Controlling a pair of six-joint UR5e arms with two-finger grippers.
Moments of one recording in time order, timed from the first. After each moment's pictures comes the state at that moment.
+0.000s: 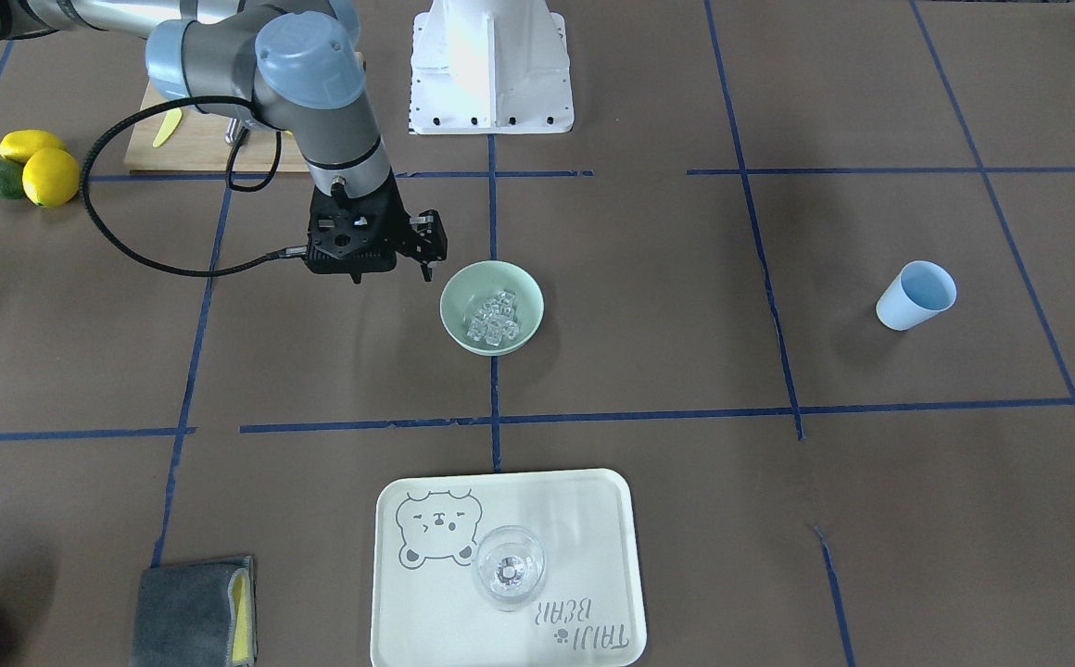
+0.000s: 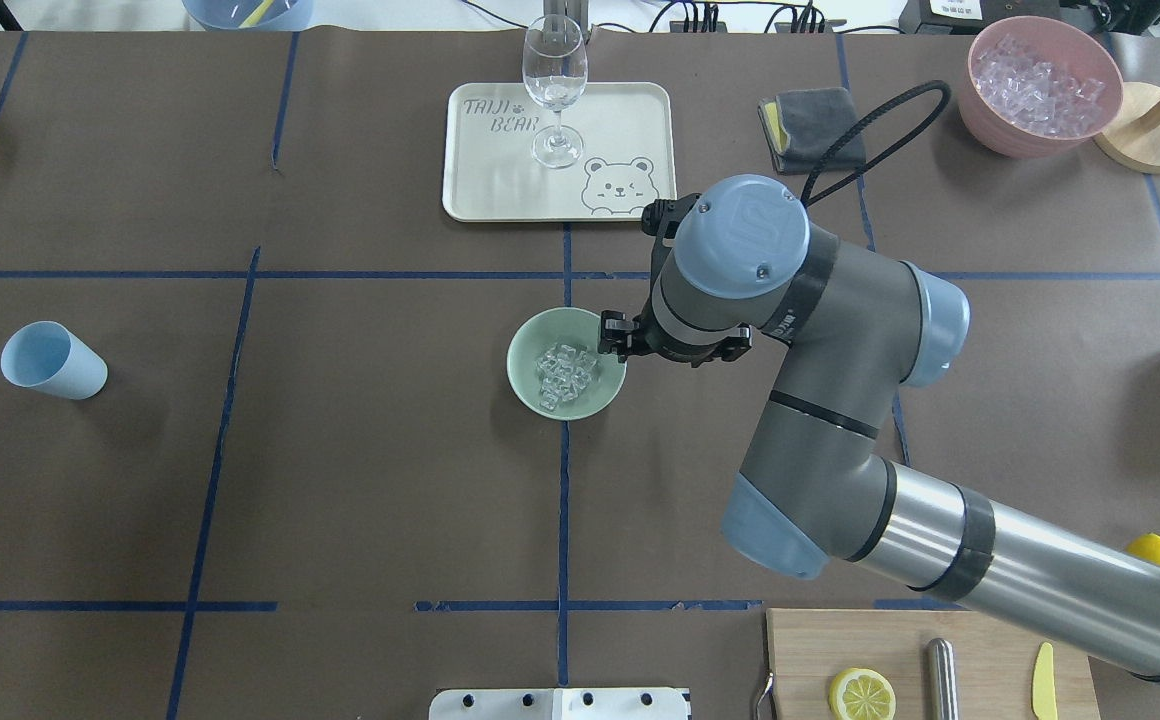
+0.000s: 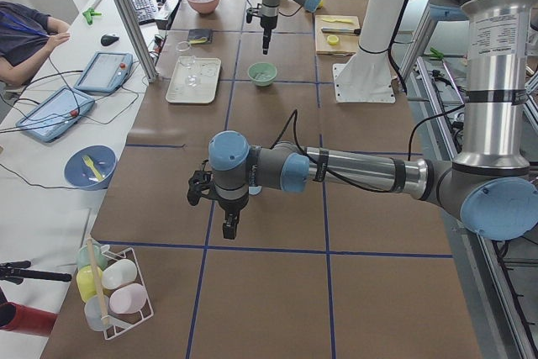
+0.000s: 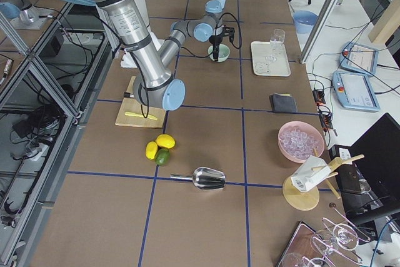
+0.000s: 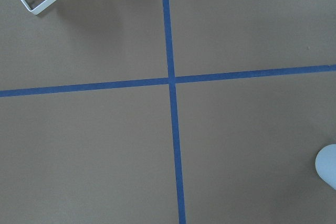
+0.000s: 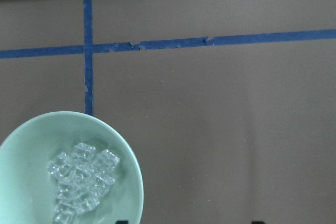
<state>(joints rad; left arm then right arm) -1.52 -1.51 -1.73 -1.61 -2.32 -0.06 0.55 -0.92 1.71 -1.57 1.86 1.25</state>
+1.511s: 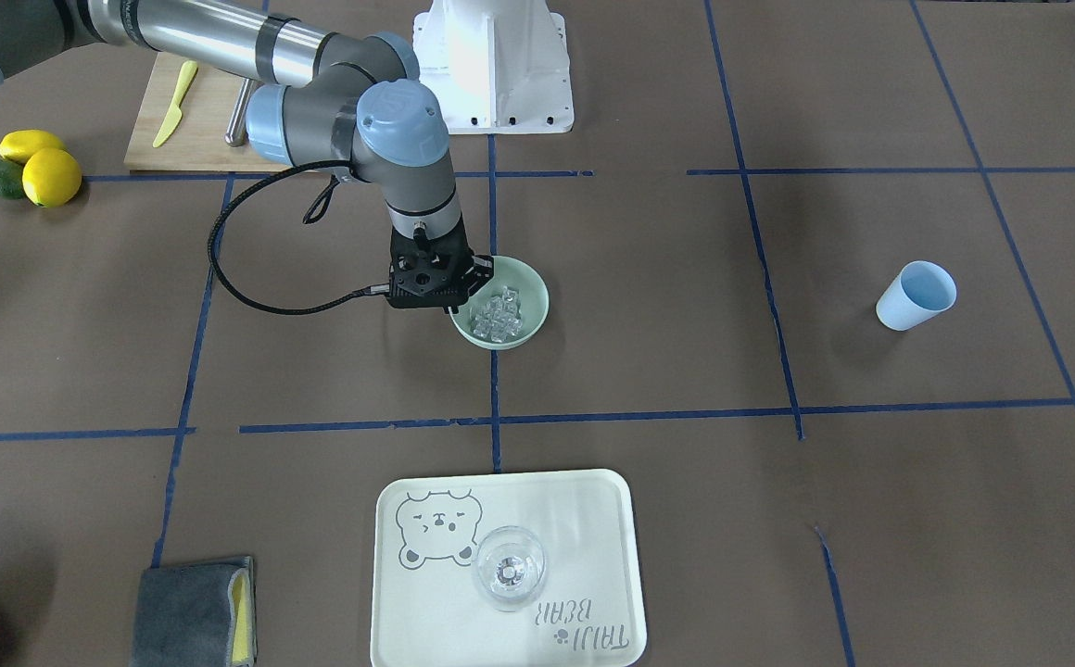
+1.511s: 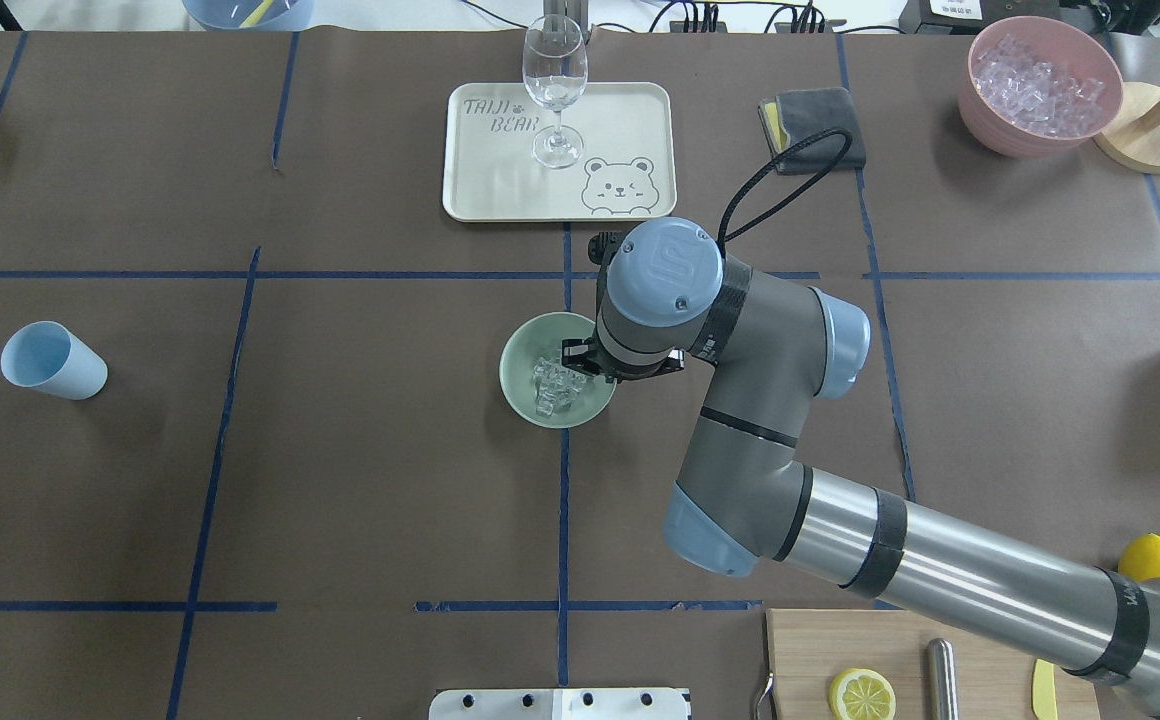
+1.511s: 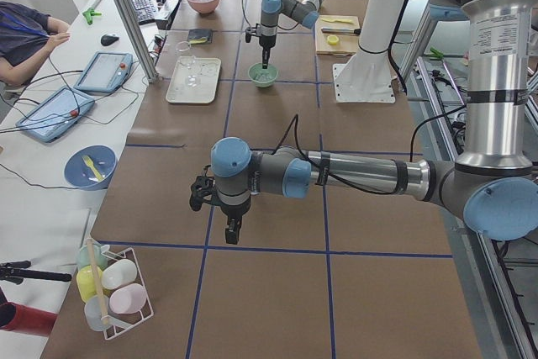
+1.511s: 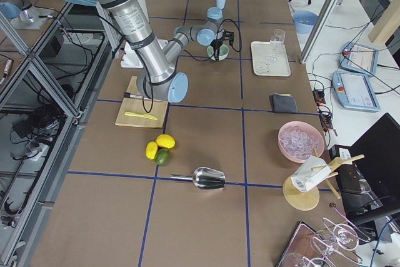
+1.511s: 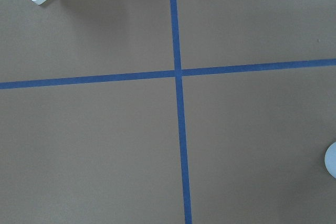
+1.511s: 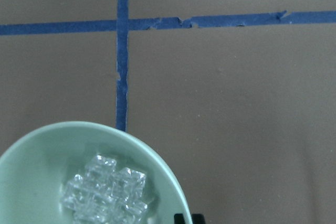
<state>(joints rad) -1.52 -1.50 -1.72 -1.63 -2.32 -0.06 0.51 -0.86 1.56 -1.46 1.84 1.25</state>
